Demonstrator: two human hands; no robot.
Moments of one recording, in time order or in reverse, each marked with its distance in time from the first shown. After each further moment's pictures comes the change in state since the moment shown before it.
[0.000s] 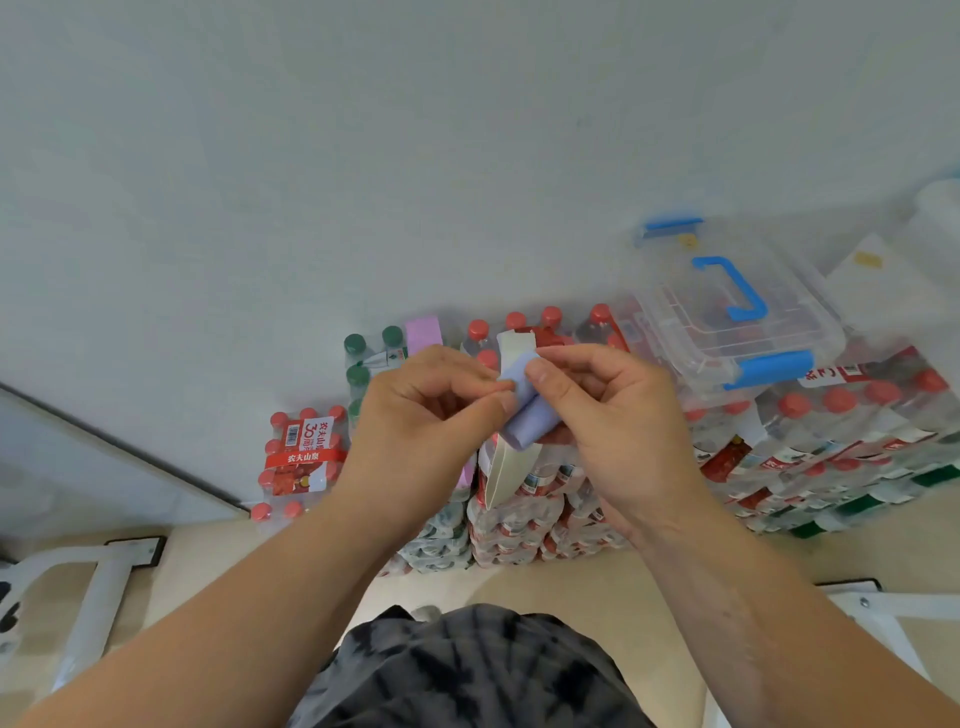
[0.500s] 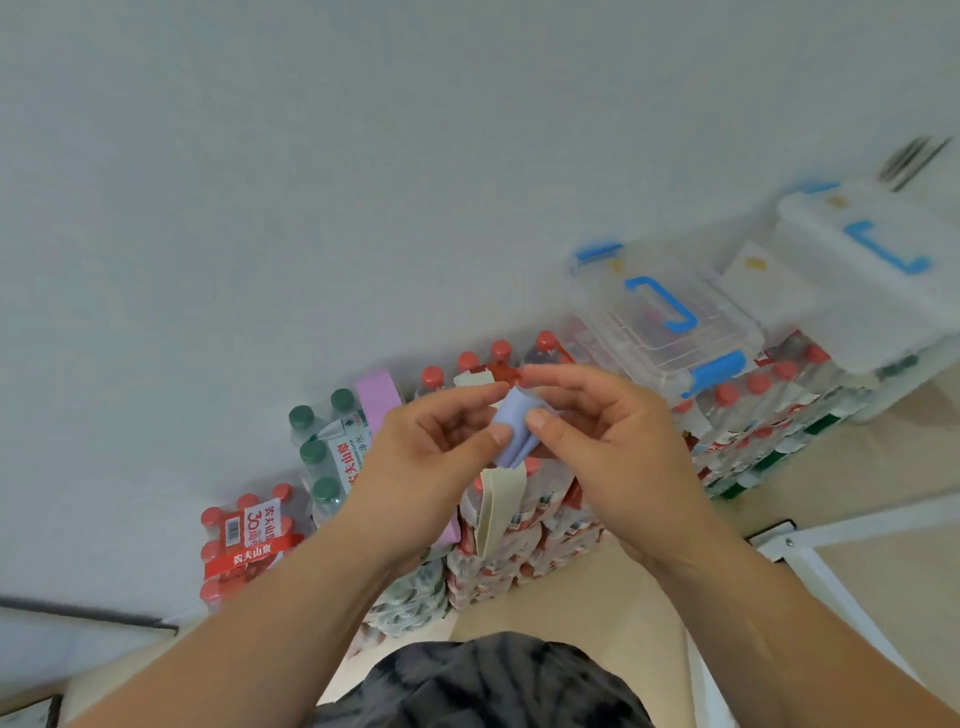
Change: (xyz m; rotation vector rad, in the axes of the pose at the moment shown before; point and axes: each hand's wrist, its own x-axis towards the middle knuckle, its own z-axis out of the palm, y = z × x) left_hand 0.049 -0.012 -0.029 -0.118 -0.363 -0.205; right_hand 0.005 -0.010 0.022 -0.200 0.149 -0.075
